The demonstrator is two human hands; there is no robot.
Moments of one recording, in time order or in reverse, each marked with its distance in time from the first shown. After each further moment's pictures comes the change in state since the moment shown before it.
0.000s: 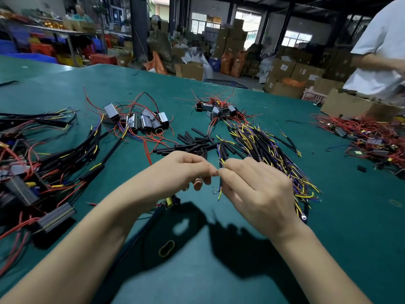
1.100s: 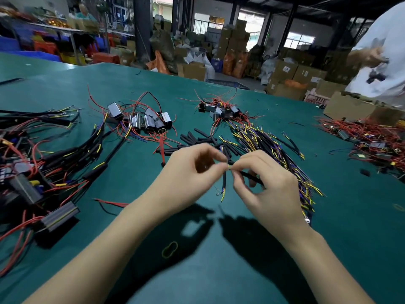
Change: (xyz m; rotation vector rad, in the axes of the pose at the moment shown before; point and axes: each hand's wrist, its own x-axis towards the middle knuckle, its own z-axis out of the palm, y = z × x) left_hand 0.003 -0.008 0.013 0.148 0.248 0.342; right_hand -0.002 0.004 0.000 0.455 -0.061 0.427
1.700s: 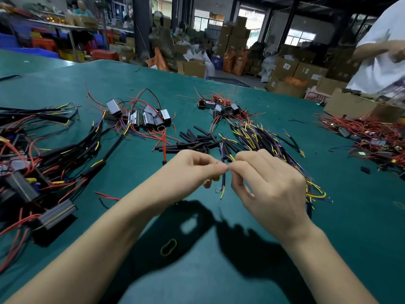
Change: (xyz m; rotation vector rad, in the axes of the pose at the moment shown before) left_hand 0.003 0.004 -0.002 -0.159 -0.182 -0.274; right_hand 0.003 -0.004 -0.004 -0.428 0.080 -0.332
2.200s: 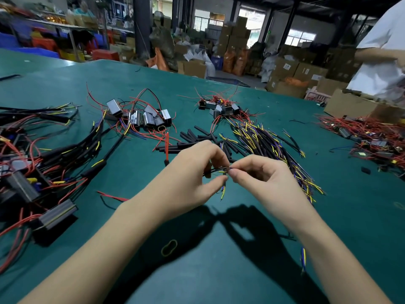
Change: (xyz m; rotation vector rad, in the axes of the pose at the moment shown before) left_hand -0.002 -0.009 0.000 0.564 0.162 0.545; right_hand 0.004 0.003 -0.003 1.023 -0.355 0.852
